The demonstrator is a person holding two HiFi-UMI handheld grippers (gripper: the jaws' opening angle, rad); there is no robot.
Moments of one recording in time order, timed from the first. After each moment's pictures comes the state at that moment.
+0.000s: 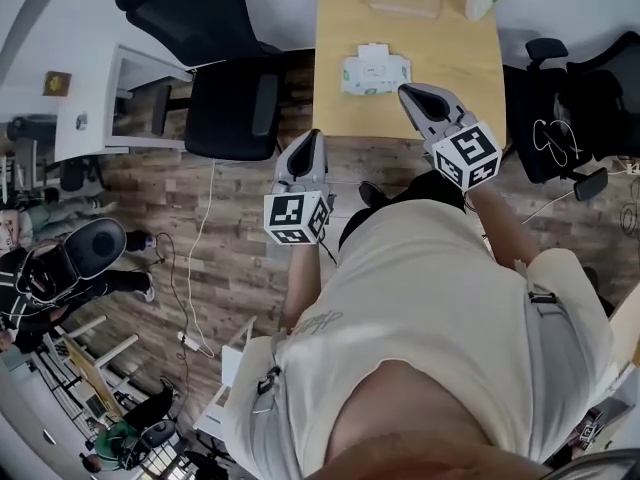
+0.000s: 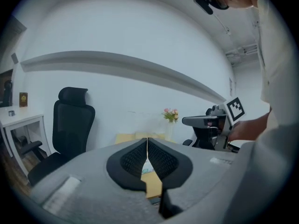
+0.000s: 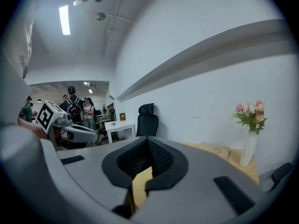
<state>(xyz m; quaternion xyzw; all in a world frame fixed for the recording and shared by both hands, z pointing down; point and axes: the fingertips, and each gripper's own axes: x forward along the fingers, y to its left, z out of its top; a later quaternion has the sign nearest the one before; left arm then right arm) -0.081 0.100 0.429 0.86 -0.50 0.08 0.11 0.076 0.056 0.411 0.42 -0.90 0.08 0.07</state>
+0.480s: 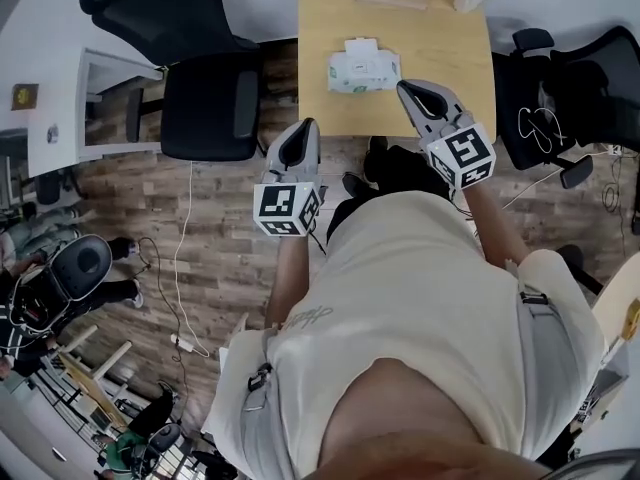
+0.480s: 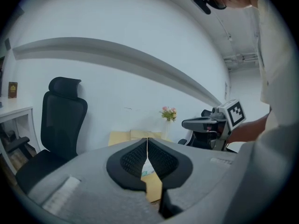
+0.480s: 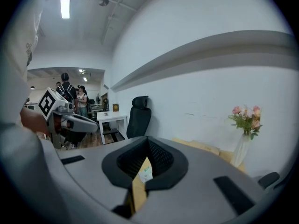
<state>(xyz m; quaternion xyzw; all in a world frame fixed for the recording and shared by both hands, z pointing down) -0.083 0.047 0.449 0.88 -0.45 0.08 0.14 0.076 0.020 0.435 0.45 -0.88 0.06 0.12</state>
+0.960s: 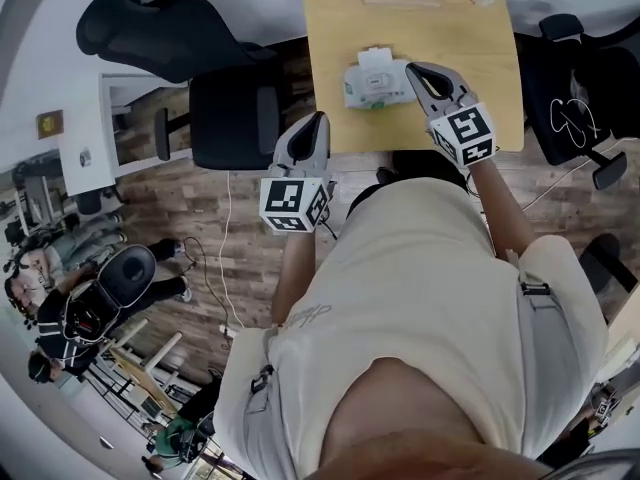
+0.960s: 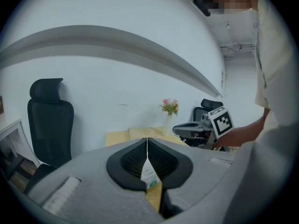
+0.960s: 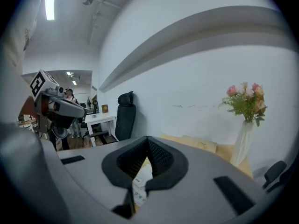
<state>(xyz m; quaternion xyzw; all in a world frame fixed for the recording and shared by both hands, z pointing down) -0.043 -0.045 0.447 0.89 -0.41 0.16 0.13 0.121 -0.086 0.491 0.49 -0.86 0.10 0.11</state>
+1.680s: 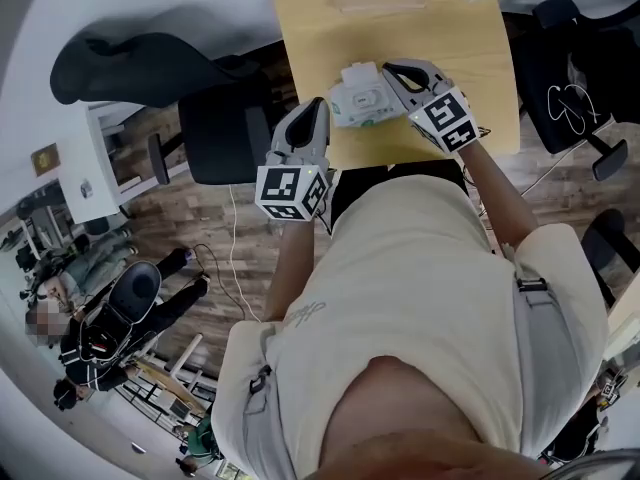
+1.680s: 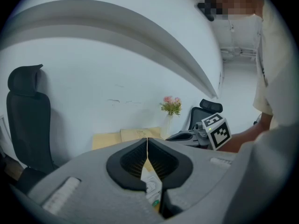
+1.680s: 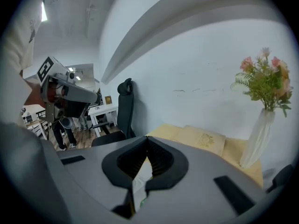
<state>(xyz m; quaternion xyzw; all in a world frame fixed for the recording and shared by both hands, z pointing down) 0.020 -0.135 0.467 0.90 -0.37 0.17 0.16 0.131 -0.152 0.543 0.45 -0.87 0.15 0.16</state>
